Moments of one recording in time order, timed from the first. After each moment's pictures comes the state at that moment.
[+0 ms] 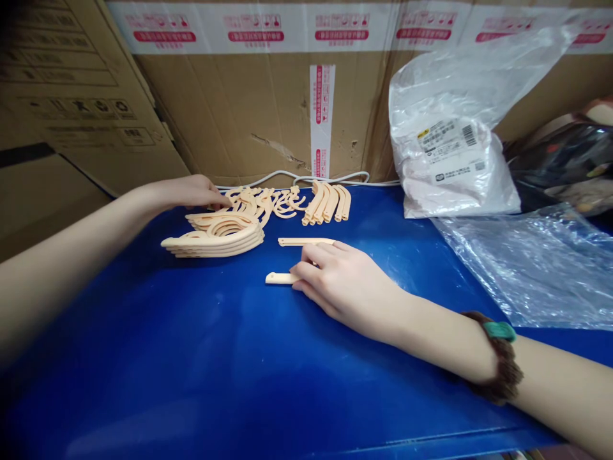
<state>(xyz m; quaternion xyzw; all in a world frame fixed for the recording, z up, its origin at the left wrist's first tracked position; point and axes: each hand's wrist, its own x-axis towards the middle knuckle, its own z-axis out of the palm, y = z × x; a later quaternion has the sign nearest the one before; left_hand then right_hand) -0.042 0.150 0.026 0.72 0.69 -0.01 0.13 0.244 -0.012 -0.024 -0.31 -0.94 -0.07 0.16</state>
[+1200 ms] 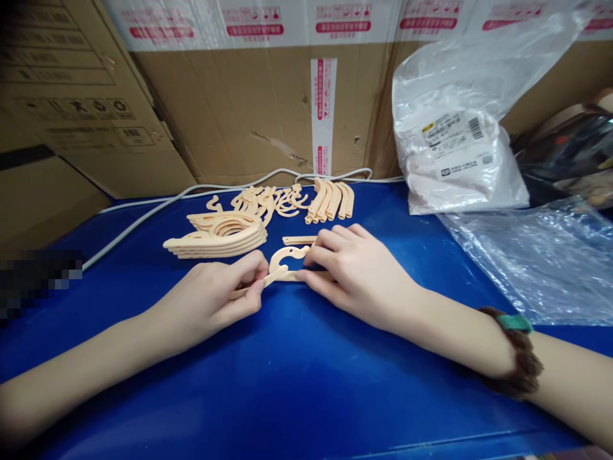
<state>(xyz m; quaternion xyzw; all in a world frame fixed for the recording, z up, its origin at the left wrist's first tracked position) 0.013 -0.012 -0.017 0.88 0.42 0.13 0.15 0.247 -0.007 -0.022 -0.37 -0.91 -0.05 0.18</state>
